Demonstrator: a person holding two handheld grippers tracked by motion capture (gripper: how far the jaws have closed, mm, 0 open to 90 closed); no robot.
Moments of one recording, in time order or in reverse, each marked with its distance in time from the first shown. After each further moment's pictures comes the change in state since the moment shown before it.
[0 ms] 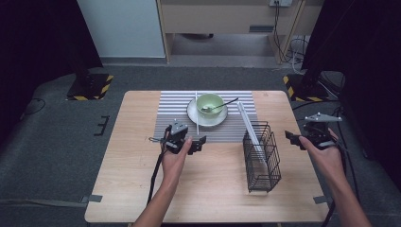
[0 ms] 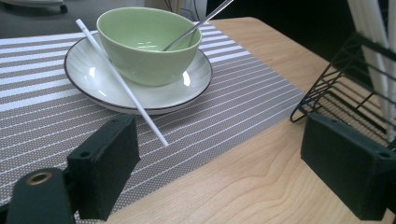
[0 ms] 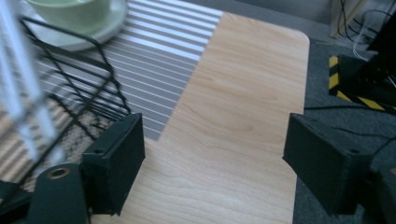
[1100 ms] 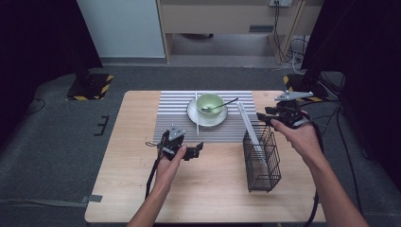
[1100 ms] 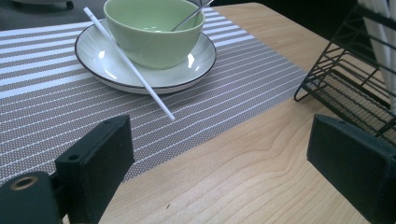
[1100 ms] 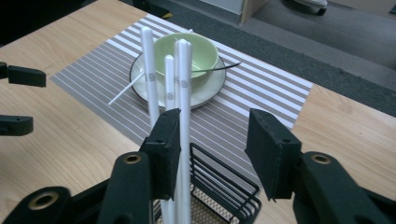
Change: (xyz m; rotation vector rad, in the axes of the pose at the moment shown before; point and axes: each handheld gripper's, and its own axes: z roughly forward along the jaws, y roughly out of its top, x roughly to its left) left arm -0.003 -0.012 -0.015 0.022 0.031 0.029; right arm 0.076 0.087 0.002 -0.058 0.233 -0.124
